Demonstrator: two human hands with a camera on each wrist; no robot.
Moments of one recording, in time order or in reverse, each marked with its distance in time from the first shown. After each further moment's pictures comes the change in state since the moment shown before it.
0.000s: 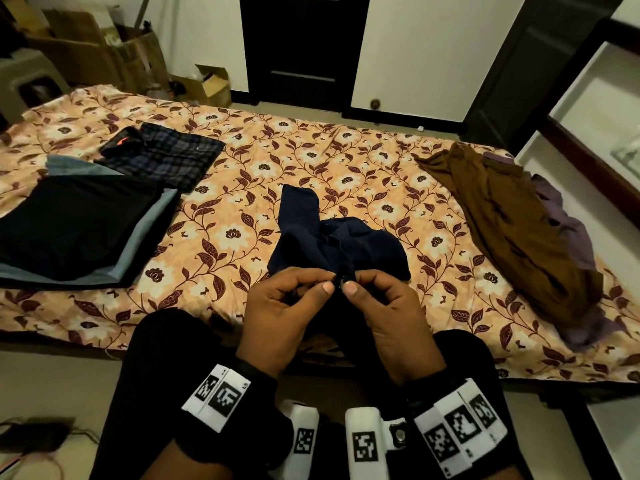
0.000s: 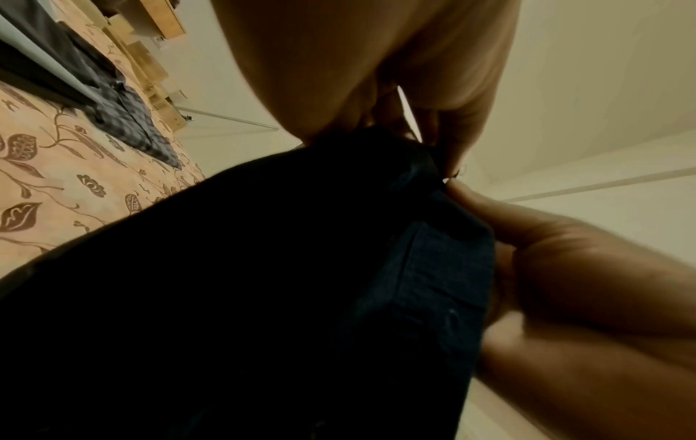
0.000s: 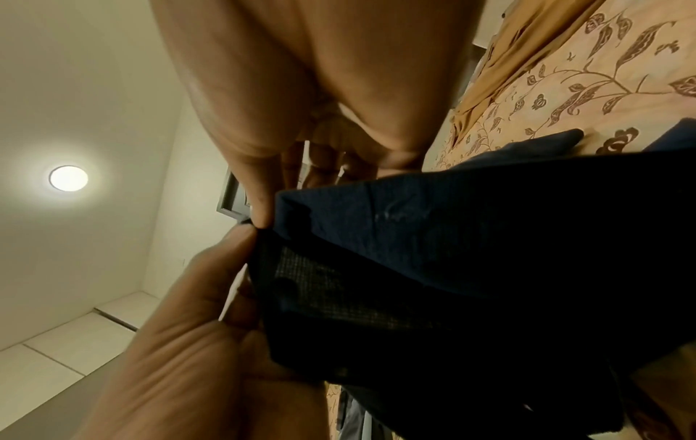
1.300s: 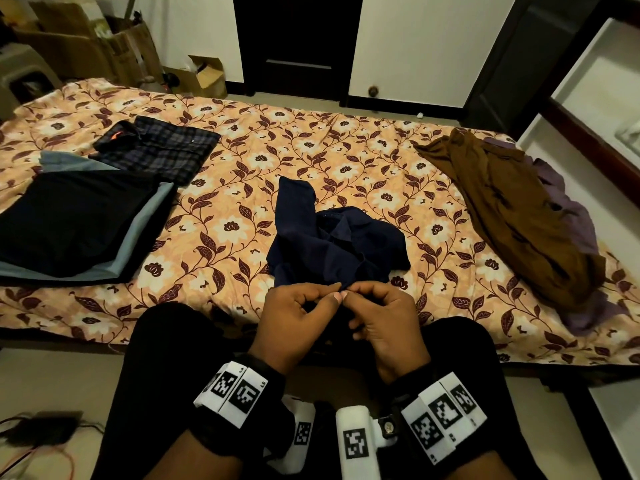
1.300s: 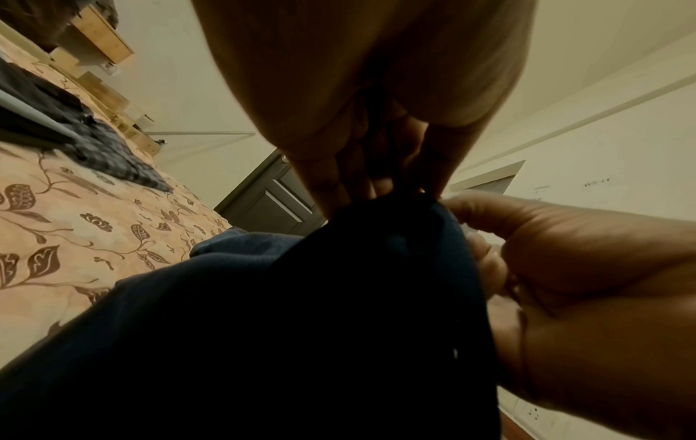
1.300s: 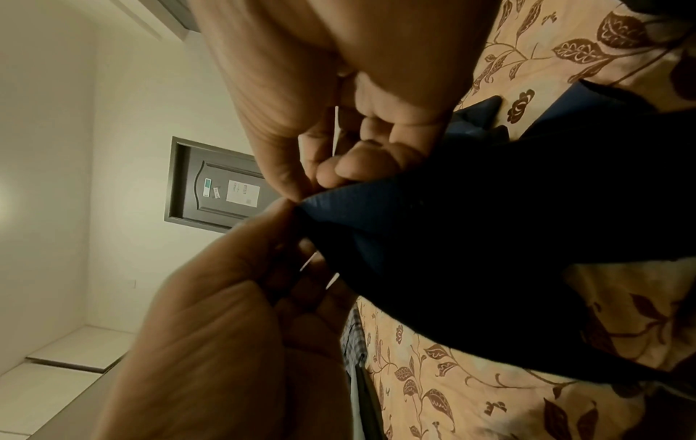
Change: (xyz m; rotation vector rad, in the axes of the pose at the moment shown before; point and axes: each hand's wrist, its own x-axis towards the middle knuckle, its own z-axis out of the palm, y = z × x) left_hand -0.007 -0.023 0.006 0.204 -0.149 -0.130; right_hand -0.003 0.025 0.002 -0.109 0.255 0.126
